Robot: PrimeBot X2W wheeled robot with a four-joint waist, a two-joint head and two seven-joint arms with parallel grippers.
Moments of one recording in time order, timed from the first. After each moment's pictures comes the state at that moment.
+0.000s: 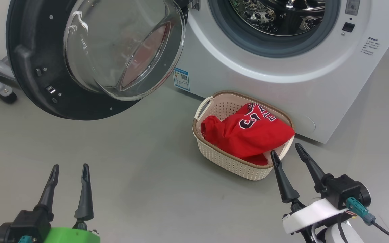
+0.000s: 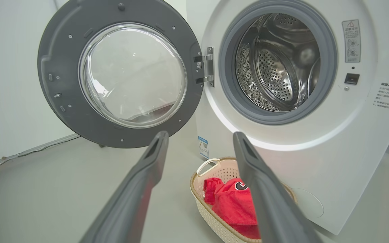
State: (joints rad) left arm 0.08 0.04 -0.02 0.03 -0.28 -0.07 -0.25; right arm 0.00 -0.04 0.22 0.12 0.22 0.12 -0.25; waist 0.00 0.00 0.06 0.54
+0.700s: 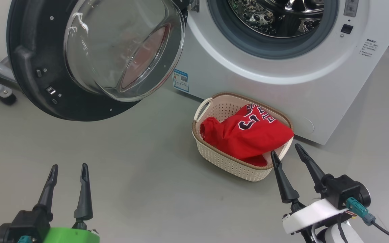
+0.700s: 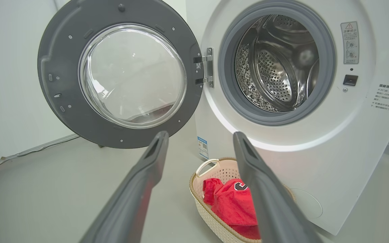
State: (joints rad) left arm 0.08 0.04 -0.02 0.02 -0.29 -0.06 -0.25; right arm 0.00 -0.04 0.22 0.12 0.22 0.12 -0.25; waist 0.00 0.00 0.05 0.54
